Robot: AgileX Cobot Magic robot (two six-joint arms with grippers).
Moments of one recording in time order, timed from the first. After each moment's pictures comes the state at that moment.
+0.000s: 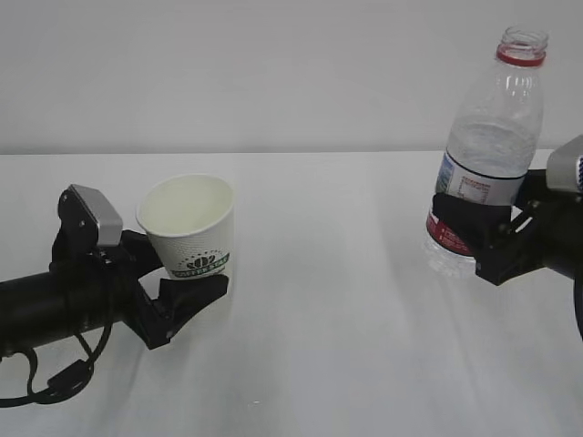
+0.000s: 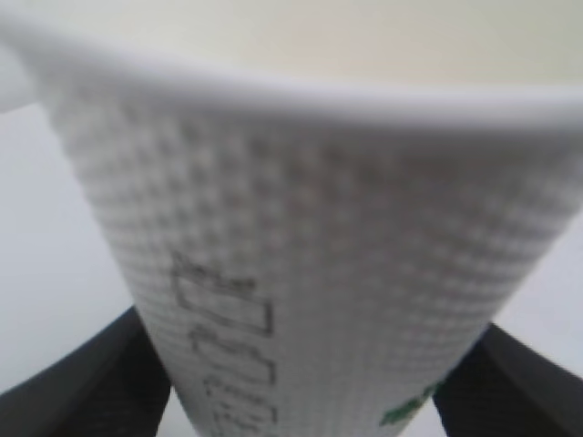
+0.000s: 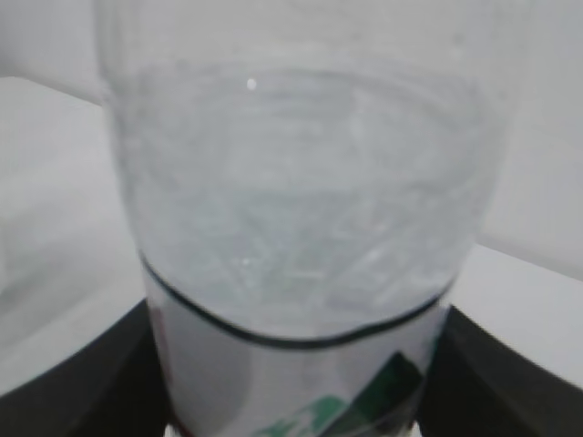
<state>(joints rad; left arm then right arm) -0.27 1.97 -0.50 0.68 -1.15 -0.21 0.08 1.49 -0.37 -0.57 -0.90 0.19</state>
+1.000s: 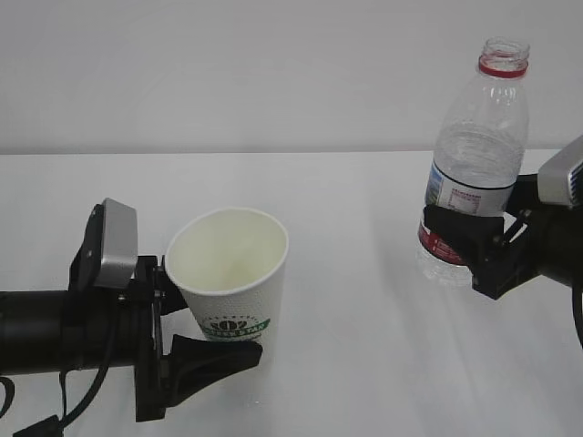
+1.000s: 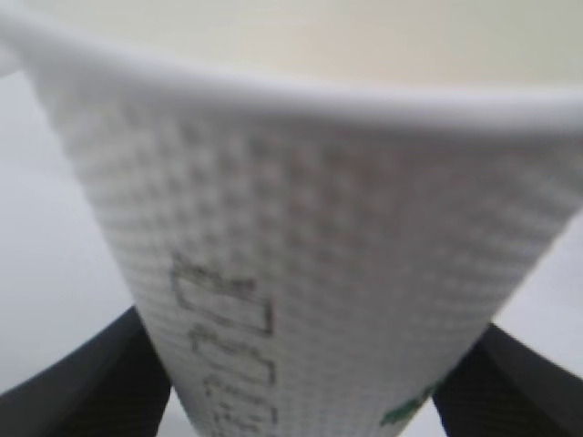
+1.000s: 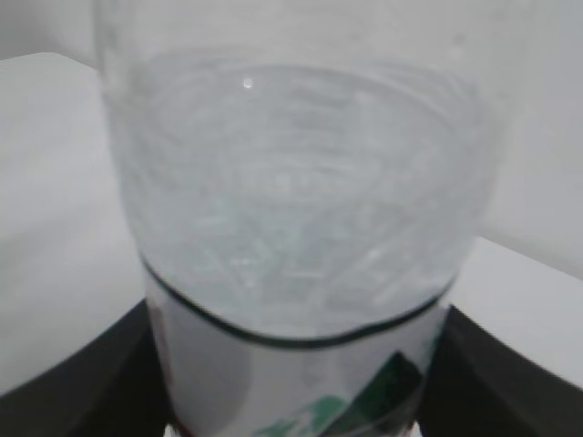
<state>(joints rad) -0.34 1.84 -0.47 1.02 -1.15 -0.34 0.08 1.49 -0.37 -0.64 -0.90 0.19</state>
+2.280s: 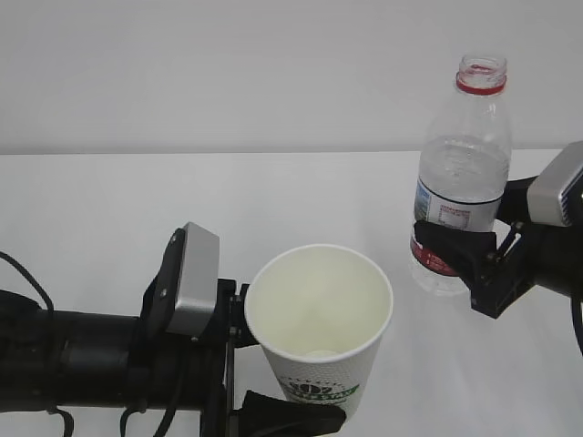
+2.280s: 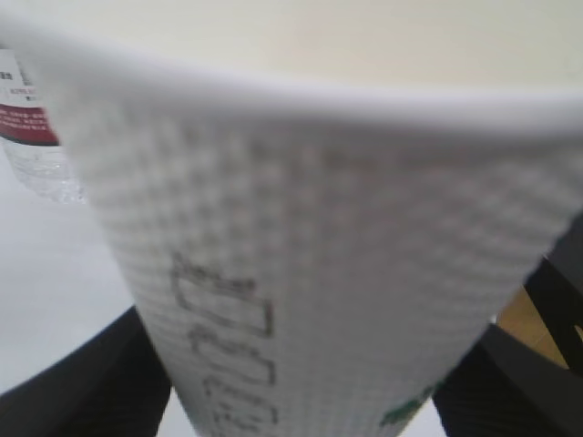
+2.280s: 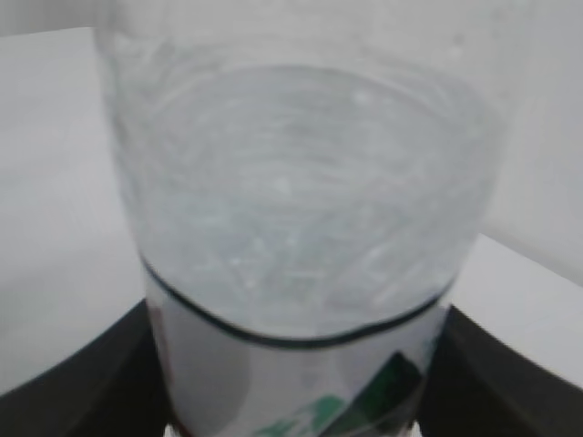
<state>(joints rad) -0.63 1.84 -0.53 0.94 -1.13 -0.36 0.08 1.49 -0.37 -0.74 -0.90 0.17</state>
